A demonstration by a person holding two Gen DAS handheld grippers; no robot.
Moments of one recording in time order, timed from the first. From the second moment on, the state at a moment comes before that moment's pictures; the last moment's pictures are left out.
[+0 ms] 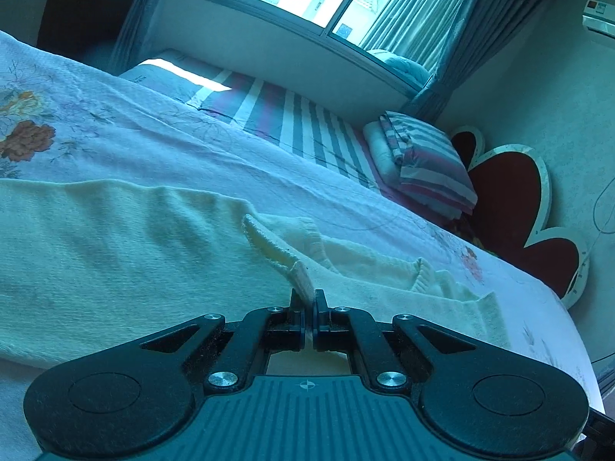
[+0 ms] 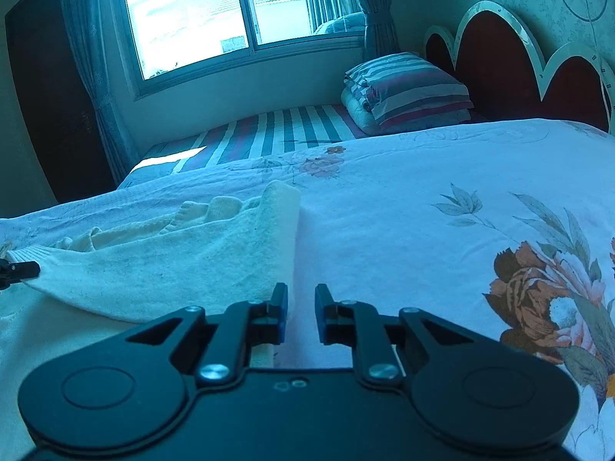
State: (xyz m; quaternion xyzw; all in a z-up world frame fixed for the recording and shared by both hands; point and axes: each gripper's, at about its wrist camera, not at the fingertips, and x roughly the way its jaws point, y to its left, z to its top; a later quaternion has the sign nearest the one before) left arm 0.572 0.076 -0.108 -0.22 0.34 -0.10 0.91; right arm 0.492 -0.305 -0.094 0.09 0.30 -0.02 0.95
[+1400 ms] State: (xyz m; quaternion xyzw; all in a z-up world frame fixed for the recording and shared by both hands) left arm 0.566 0.106 -0.141 -0.21 0.35 -0.08 0.91; right arm 0.527 -0.287 -0.115 0.06 0.34 -0.02 0.94
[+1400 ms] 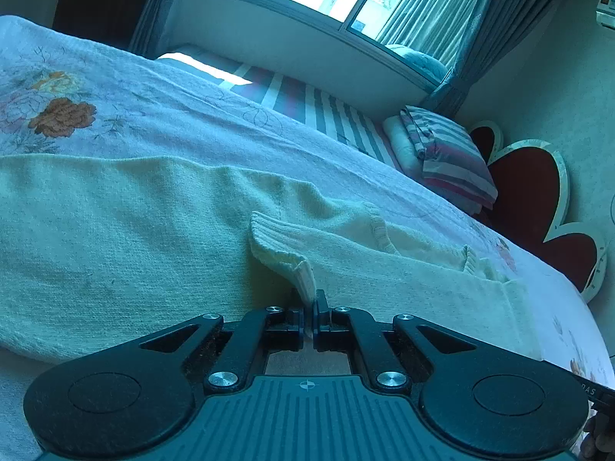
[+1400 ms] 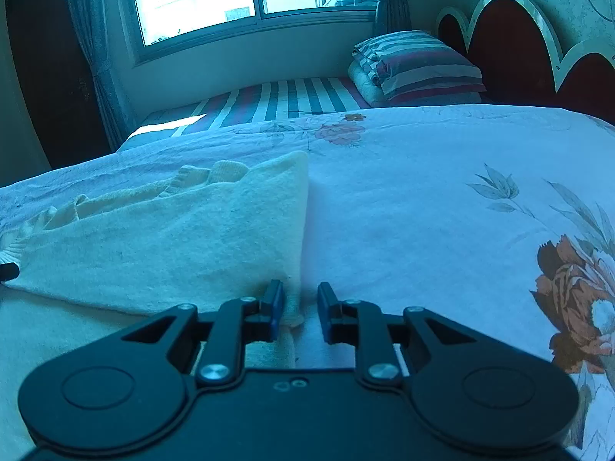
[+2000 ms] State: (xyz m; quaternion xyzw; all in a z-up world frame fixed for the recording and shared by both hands) left arm 0.590 0.099 -0.132 -0.09 0.33 0.00 0.94; right arm 0.642 -0.321 -0.114 0.05 0.34 -0.02 0.94
